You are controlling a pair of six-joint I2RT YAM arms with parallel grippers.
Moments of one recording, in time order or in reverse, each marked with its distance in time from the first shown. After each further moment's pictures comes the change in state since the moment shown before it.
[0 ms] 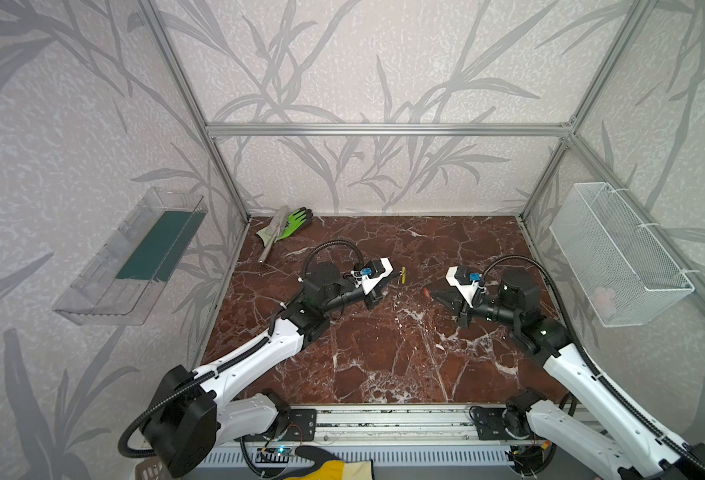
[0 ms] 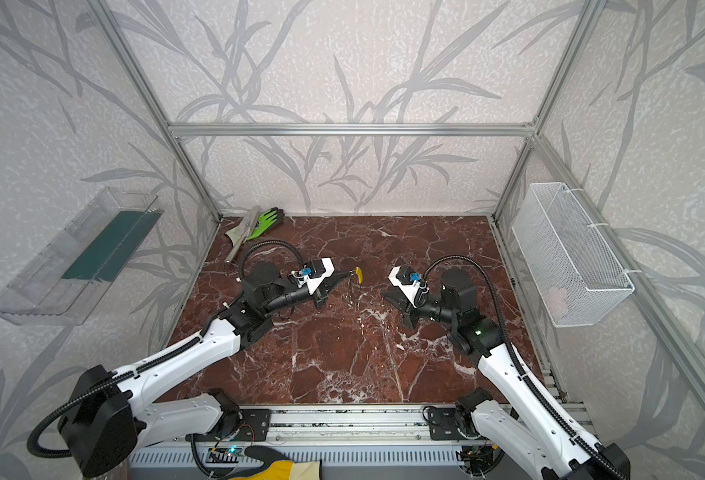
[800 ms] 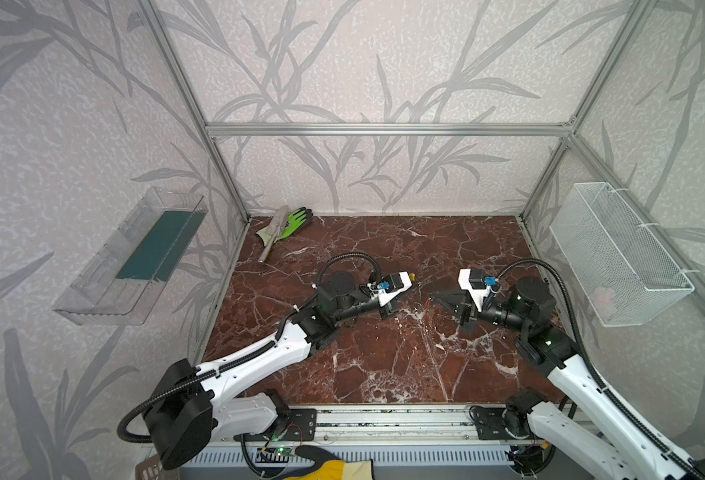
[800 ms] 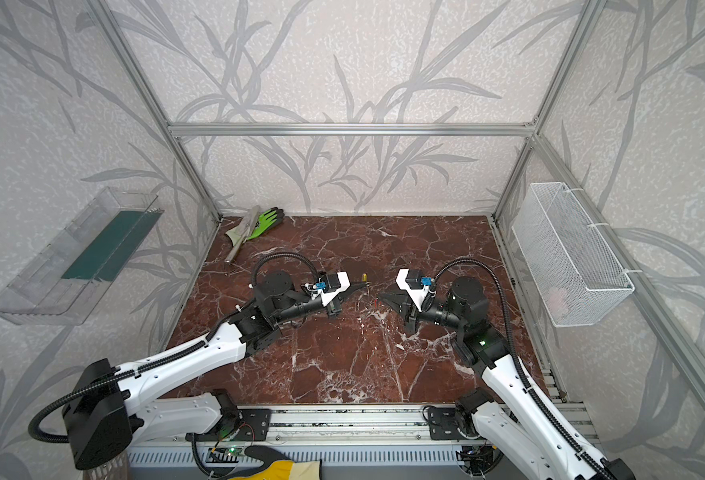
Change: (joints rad) left arm -0.145 0.018 0.027 0.016 -0.074 0.041; right arm 0.000 -0.061 -0.059 0.209 -0.106 0.174
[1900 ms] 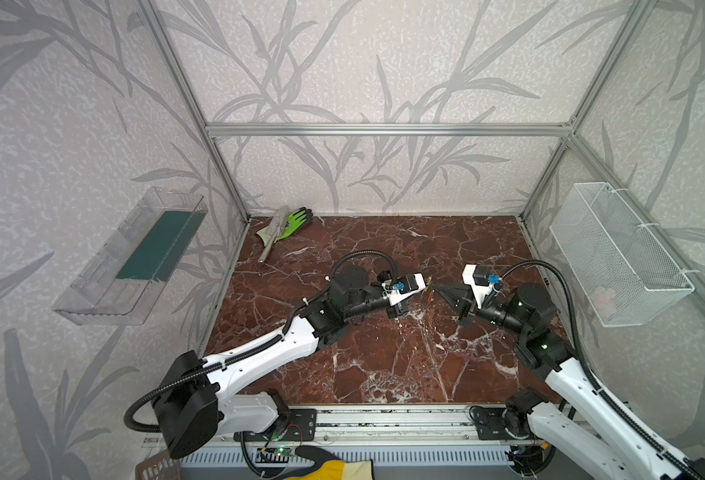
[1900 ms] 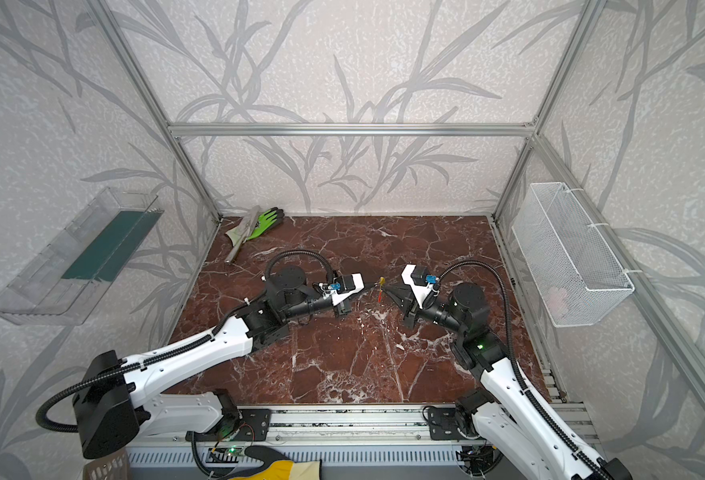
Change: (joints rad) left arm -0.044 0.056 0.101 -0.117 -0.033 0.100; right arm -0.005 -0.017 -0.069 0.121 0.135 0.054
